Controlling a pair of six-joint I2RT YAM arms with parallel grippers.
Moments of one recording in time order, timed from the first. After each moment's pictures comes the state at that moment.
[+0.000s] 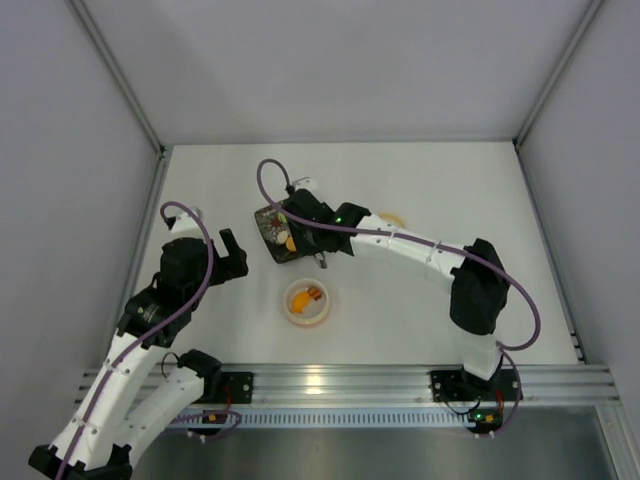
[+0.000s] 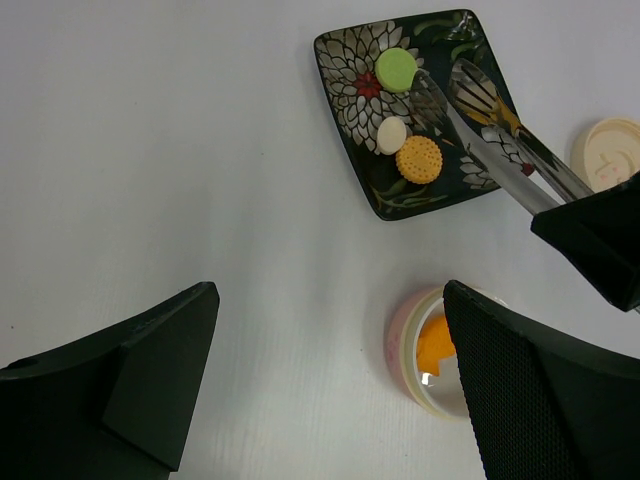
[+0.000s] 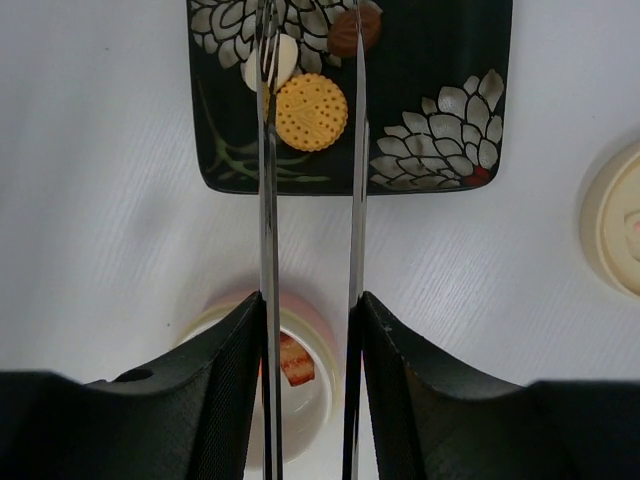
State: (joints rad) left arm -0.42 0.66 0.85 -0.73 -0.32 -0.48; right arm 1.00 1.88 1.69 -0.70 0.34 0.47
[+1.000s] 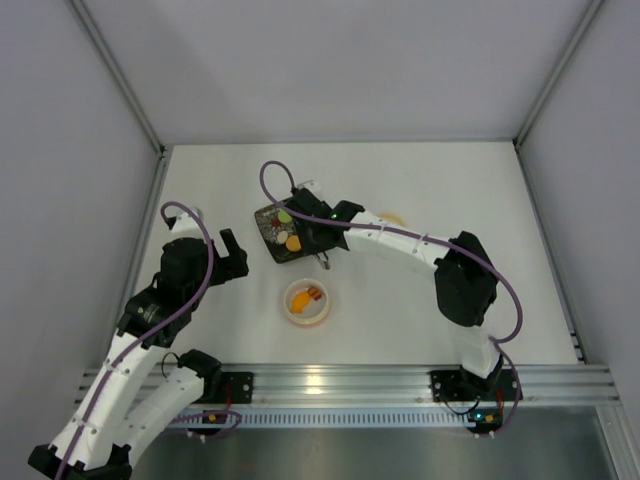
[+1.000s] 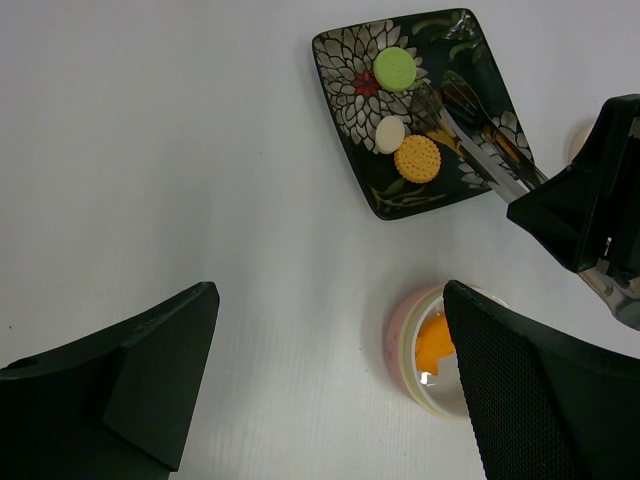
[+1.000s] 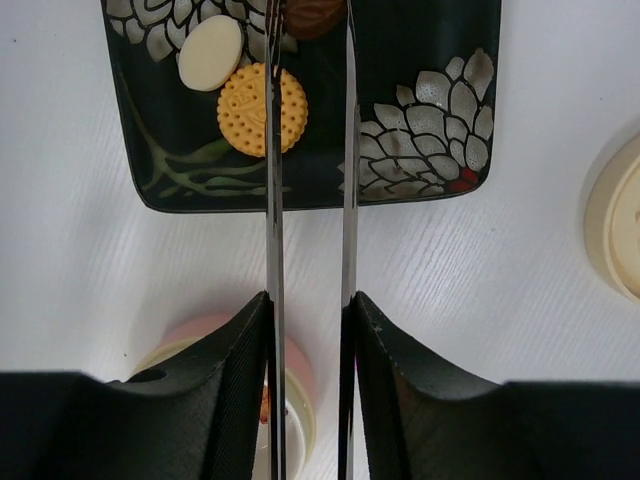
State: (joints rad) left arm -0.43 0.66 0.85 -0.73 -0.32 -0.48; right arm 0.94 1.97 1.69 -0.70 0.31 0.48
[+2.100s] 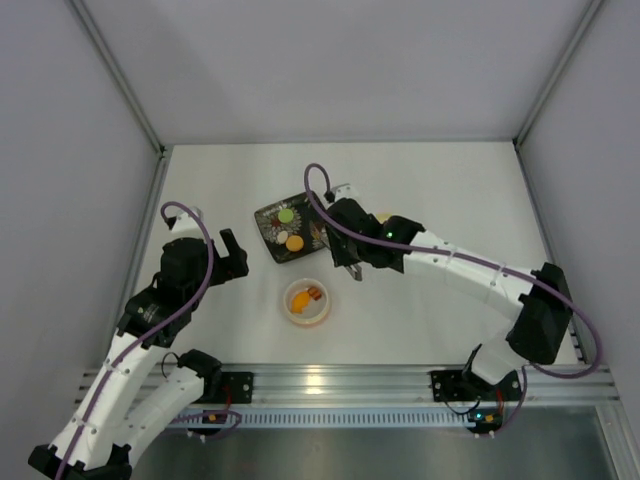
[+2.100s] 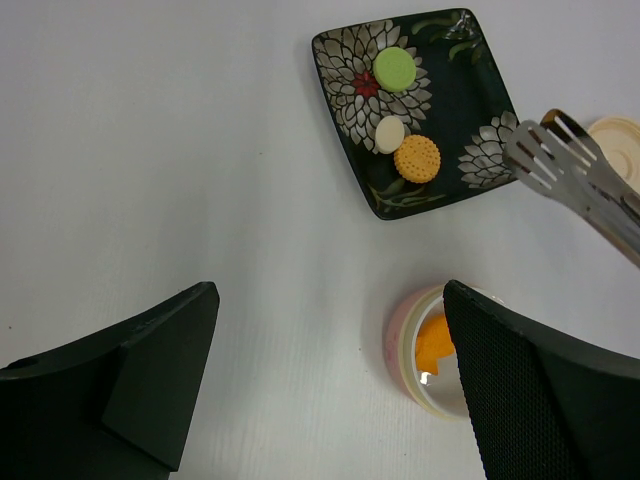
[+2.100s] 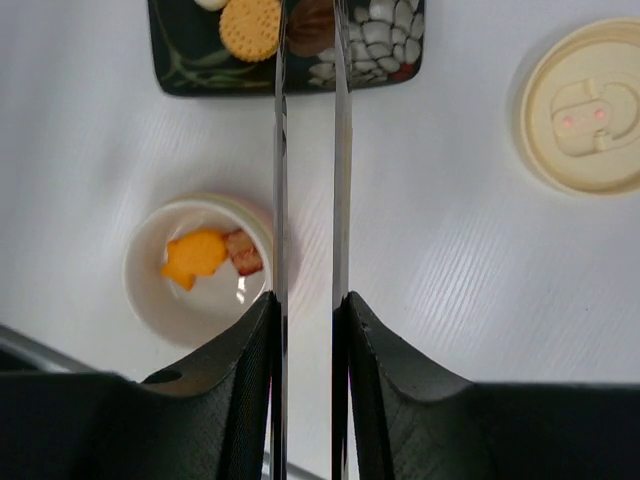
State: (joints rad) left arm -0.43 0.66 0.85 -0.73 -0.32 -0.48; right arm 0.97 1.56 1.39 -0.69 0.33 0.50
